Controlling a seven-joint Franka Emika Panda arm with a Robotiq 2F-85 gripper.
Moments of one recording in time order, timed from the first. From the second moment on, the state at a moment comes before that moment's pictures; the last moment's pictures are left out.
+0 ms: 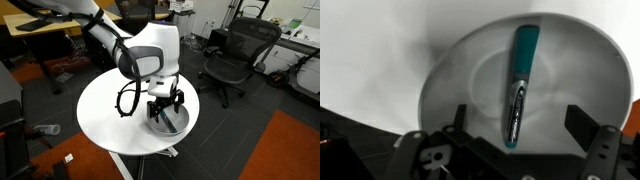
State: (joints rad) arm -0.12 0.73 -0.23 -1.76 -0.02 2.56 1.51
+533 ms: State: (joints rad) arm -0.13 0.80 -0.23 -1.69 0.01 2.56 1.46
